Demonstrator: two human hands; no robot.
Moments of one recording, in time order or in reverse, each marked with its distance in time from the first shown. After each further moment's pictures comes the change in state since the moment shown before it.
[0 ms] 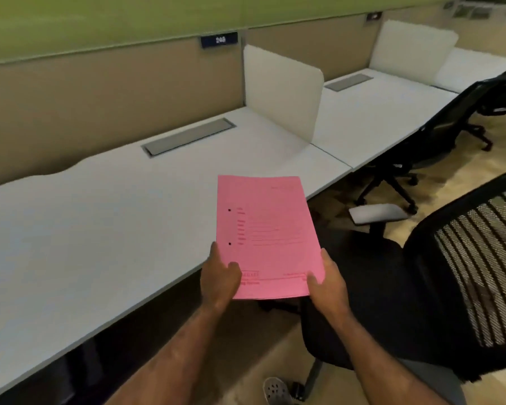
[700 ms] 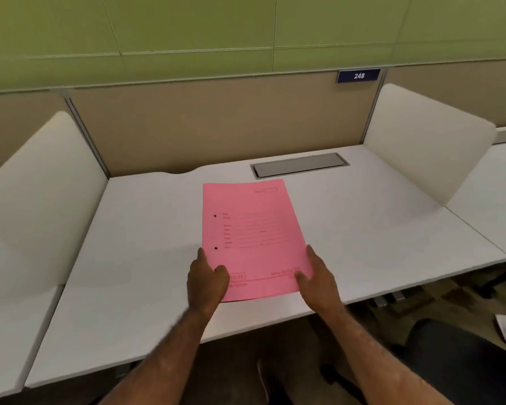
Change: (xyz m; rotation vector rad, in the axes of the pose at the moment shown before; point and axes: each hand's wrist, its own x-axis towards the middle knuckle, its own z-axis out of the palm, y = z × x) left_hand 0.107 -0.090 -0.193 0.106 0.467 -0.271; right_hand 0.107 -0.143 0.219 -0.062 -0.422 -0.330
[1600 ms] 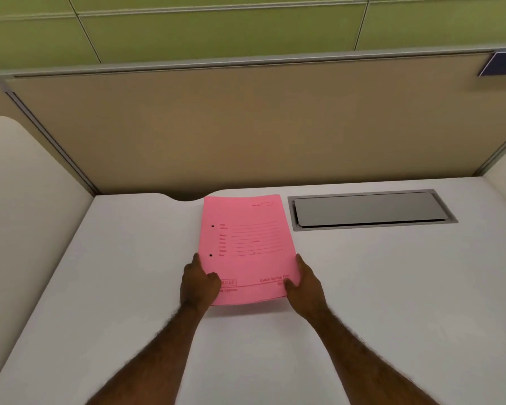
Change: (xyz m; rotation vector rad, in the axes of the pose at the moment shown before) left_hand 0.399 0.000 0.096 0.086 0.013 -0.281; right_hand 0.428 0.019 0.147 -0.036 -0.332 0.147
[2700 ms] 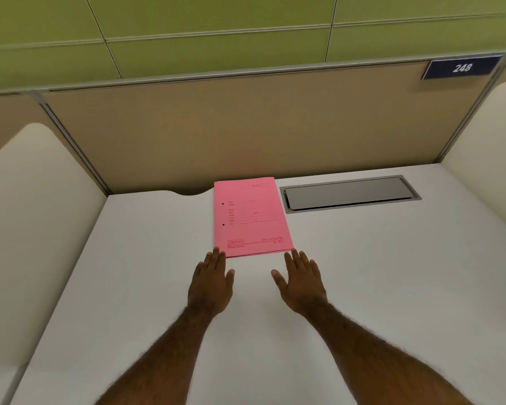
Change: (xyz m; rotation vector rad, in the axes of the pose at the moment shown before) left_hand -0.092 -0.033 -0.021 0.612 -0.098 0.433; right_hand -0.092 0.007 0.010 -0.684 -0.026 -0.142
